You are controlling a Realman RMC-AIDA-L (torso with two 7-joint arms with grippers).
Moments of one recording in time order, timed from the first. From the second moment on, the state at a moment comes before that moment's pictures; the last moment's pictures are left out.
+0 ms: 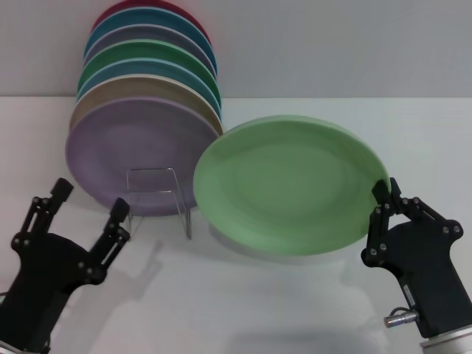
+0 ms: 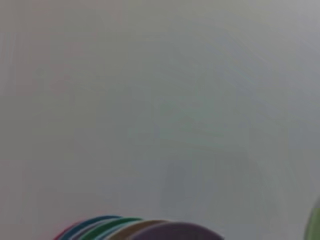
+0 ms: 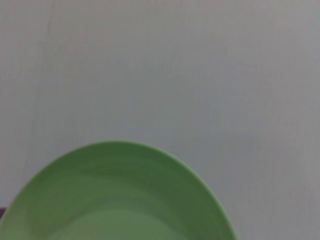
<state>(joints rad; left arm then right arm) -0.18 -2.08 -0.33 -0.31 2.21 1.65 -0.09 0.05 2.09 0.35 0.77 -2.09 -1.42 -0.48</state>
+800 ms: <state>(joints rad) -0.22 -2.08 -0.31 -0.31 2.21 1.55 -0.06 0.08 2.09 0.19 0.91 -1.90 -1.43 -0.93</state>
